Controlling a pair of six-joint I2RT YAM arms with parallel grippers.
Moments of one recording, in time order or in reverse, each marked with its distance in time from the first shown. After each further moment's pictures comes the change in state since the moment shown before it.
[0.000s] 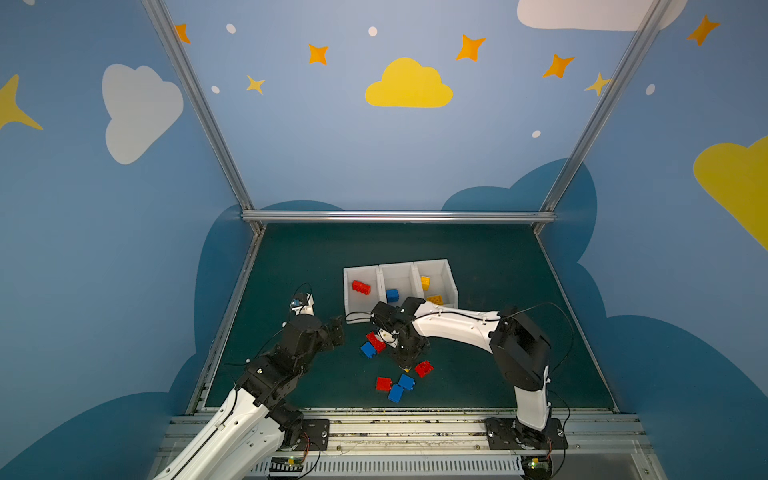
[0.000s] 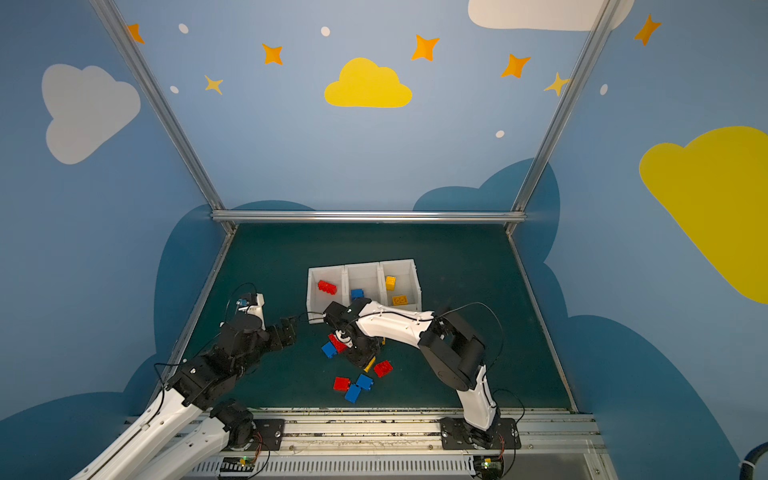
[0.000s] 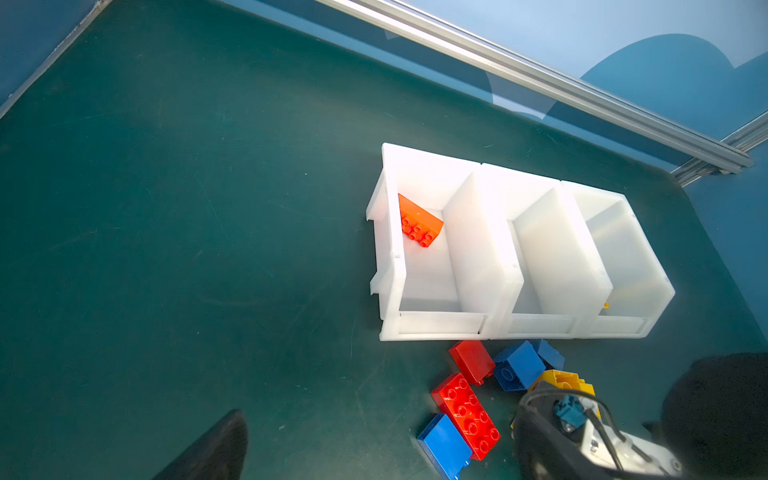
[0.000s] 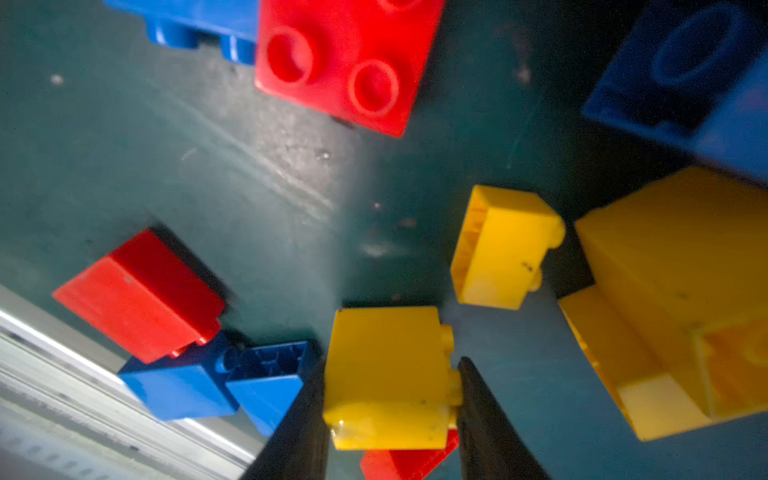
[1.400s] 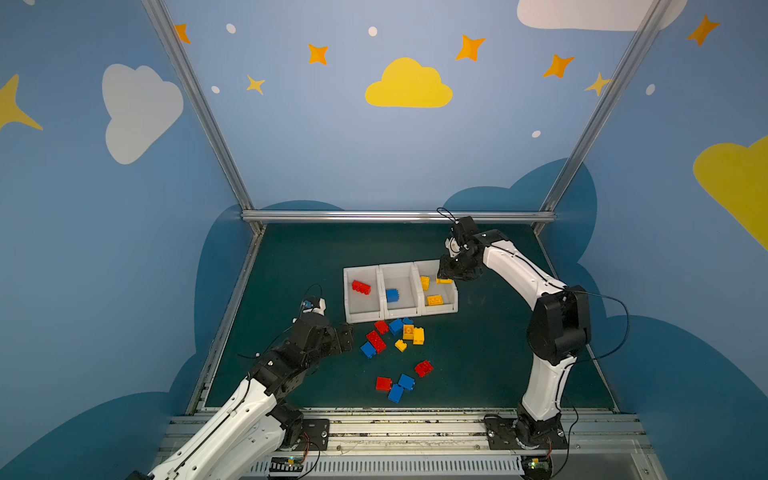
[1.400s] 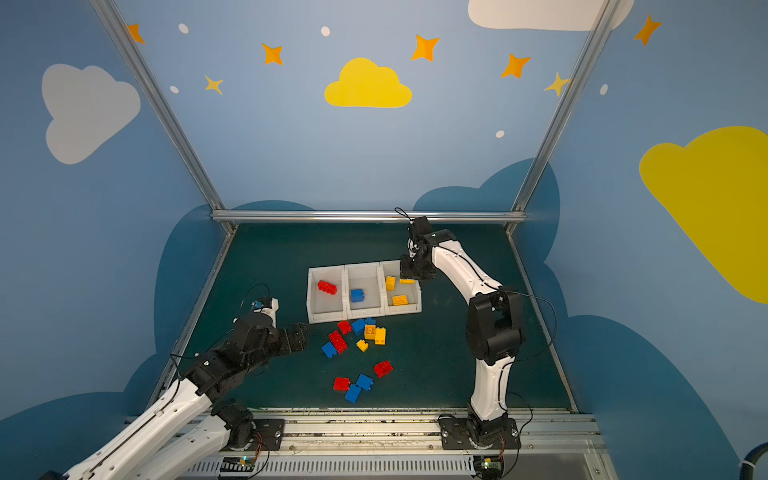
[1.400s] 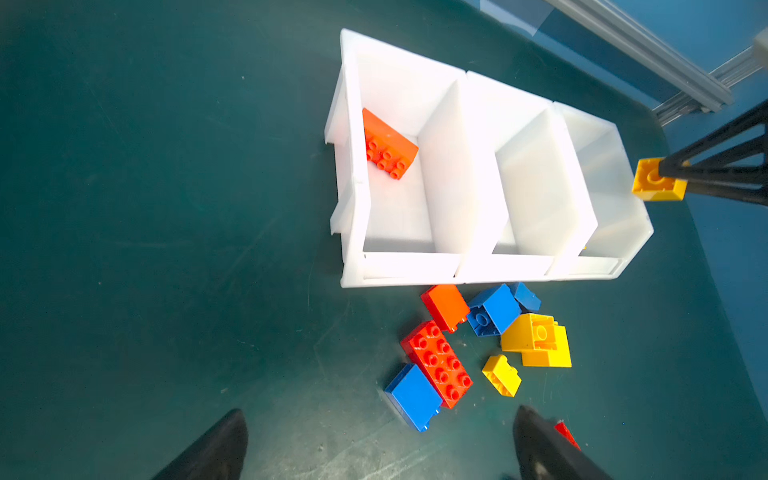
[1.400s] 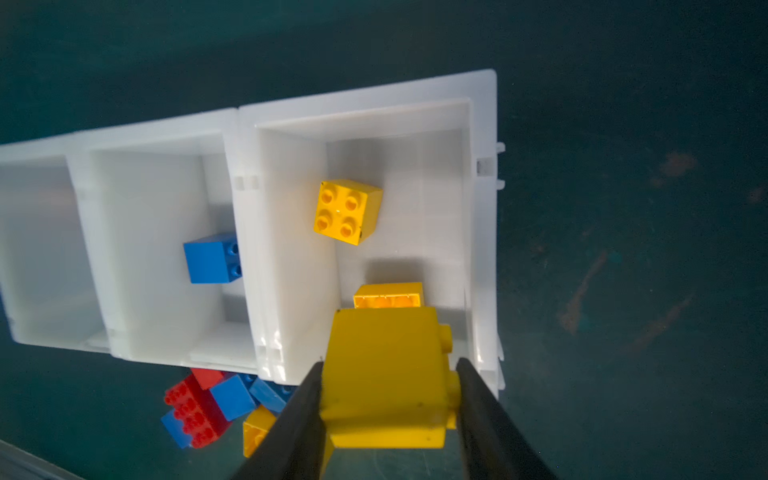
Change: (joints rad) left arm 0.000 0.083 -0.038 0.030 0.184 -0.055; right arm -0.658 -0.038 0.277 0.089 -0.137 0.278
